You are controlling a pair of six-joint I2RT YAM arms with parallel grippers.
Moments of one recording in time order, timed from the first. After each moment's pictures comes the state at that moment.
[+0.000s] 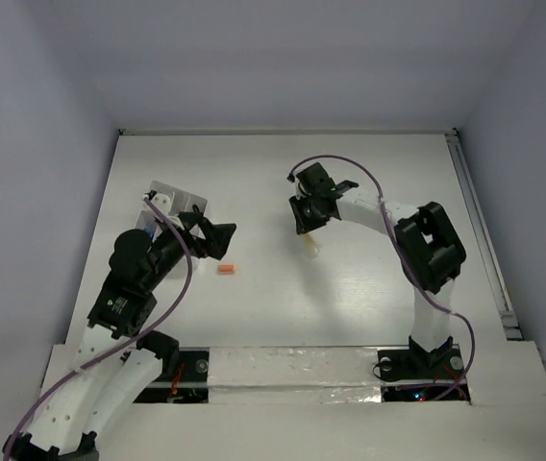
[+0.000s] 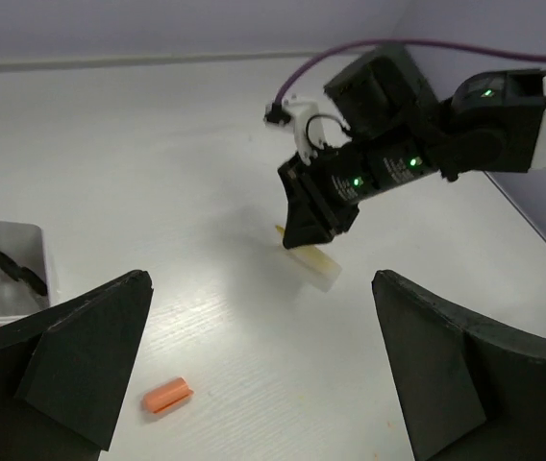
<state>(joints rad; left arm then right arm) -0.41 0.56 0.70 -0.21 0.15 -0.30 0.59 1.99 1.44 -0.49 -0.07 0.15</state>
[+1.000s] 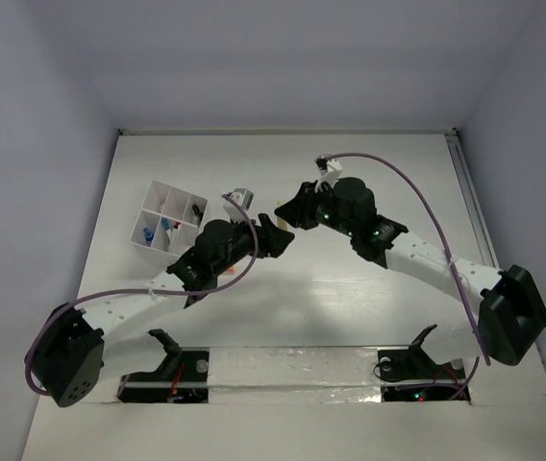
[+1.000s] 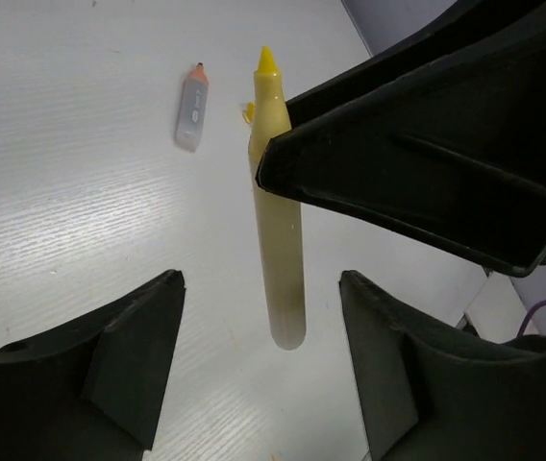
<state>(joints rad) -0.74 1.12 0.55 0.36 0.05 -0.64 0.72 1.38 0.98 0.16 -0.15 0.58</state>
